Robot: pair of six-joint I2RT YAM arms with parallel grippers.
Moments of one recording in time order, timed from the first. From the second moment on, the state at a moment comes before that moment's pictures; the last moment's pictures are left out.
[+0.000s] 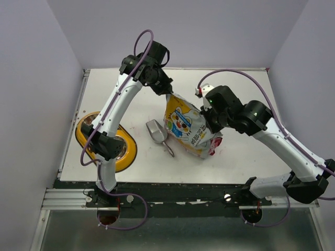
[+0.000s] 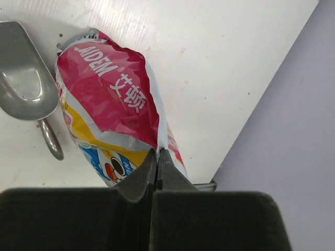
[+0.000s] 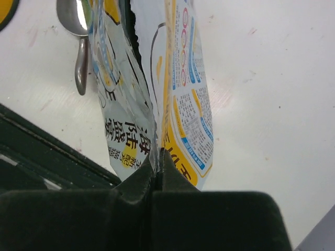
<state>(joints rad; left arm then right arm) -0.53 1.96 2.41 -1.36 0.03 -1.16 0.84 1.31 1.58 -1.16 0.24 0.11</state>
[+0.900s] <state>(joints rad) -0.54 1.87 2.31 -1.42 0.01 -1.12 1.04 1.69 2.01 -1.20 0.44 0.24</state>
